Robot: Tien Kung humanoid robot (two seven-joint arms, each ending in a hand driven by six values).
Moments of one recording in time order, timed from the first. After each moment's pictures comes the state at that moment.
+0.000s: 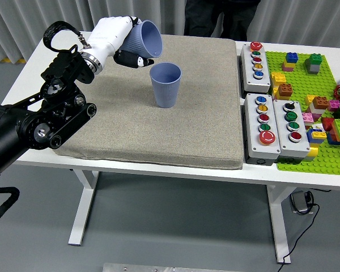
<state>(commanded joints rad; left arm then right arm) -0.89 0.25 -0.83 -0.96 1.79 0.20 0.10 0.19 -0.09 1.87 0.20 -1.78 -0.06 -0.21</state>
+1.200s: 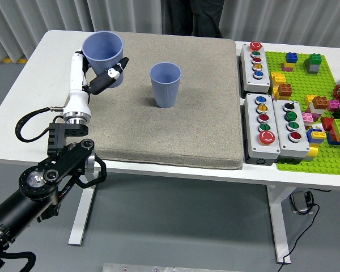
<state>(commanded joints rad) -0.50 0.11 -0.97 -1.05 1.11 0.63 -0.37 0.17 -0.08 1.88 0.20 -1.78 -0.06 -0.21</state>
